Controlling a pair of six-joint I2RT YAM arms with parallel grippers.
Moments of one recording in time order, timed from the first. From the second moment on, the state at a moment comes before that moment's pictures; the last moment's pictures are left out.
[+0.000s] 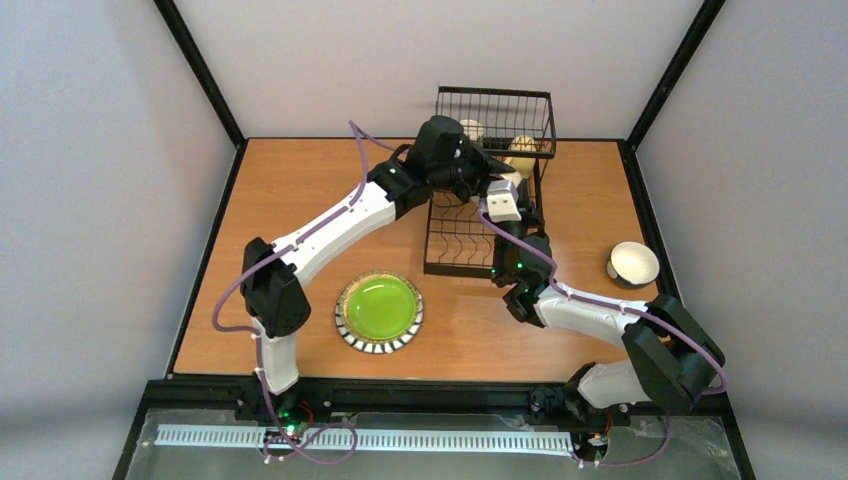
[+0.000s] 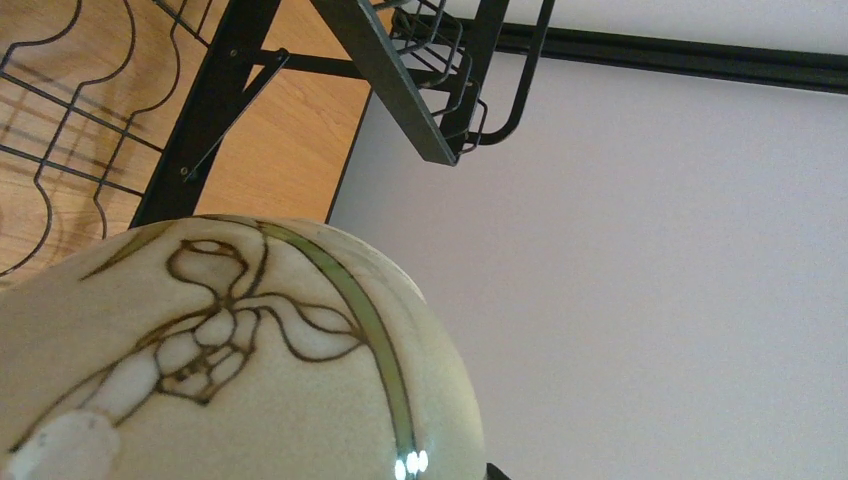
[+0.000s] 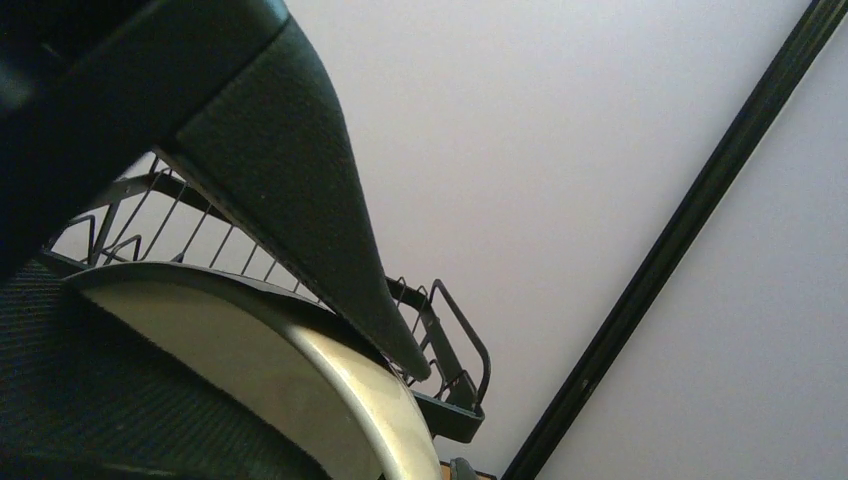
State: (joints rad) left arm -0.77 1.90 1.87 -0.39 0.21 -1.59; right arm 0.75 1.36 0.60 1.17 0.81 -0.82
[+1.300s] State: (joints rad) left arm -0.79 1.89 1.81 -0.20 0.18 -1.40; right arm 0.74 1.31 0.60 1.14 0.81 -0.69
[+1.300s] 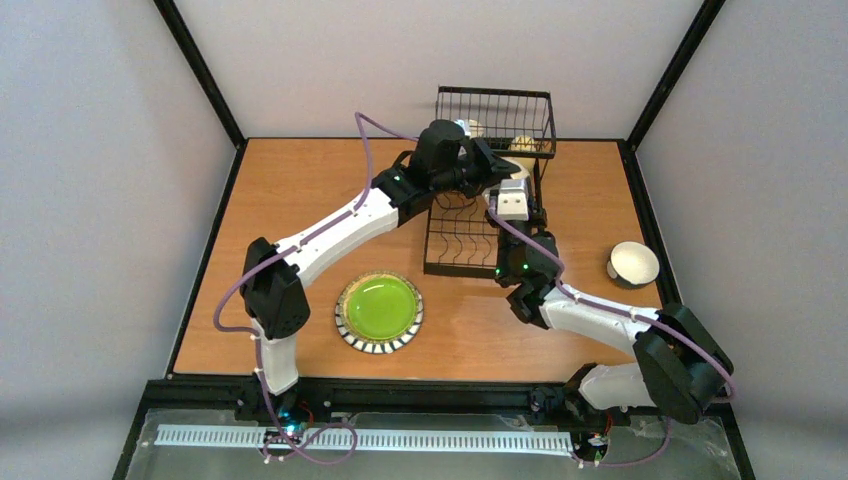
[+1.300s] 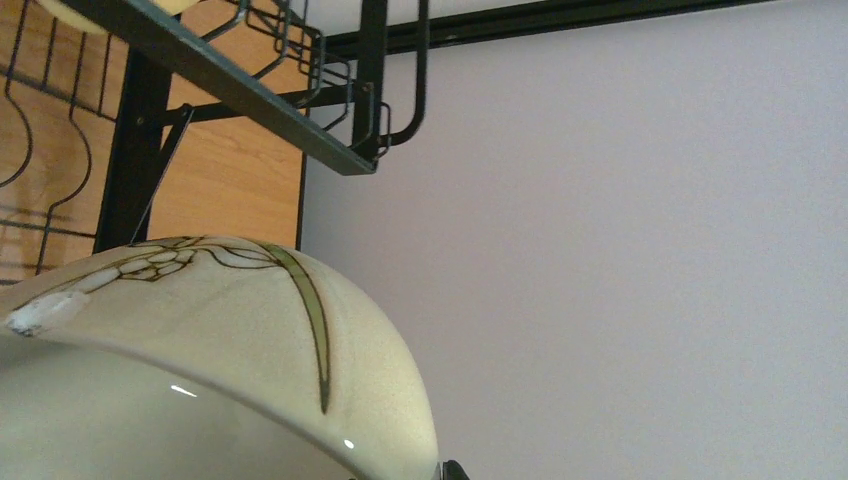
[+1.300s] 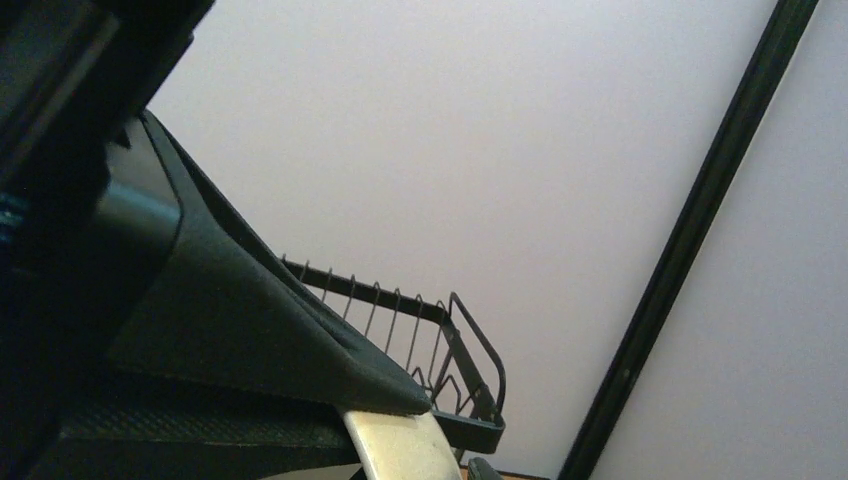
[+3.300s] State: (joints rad) left arm -0.73 1.73 1.47 -0.15 0.21 -0.88; right arm 0.69 0.96 0.74 0.47 0.88 -0.12
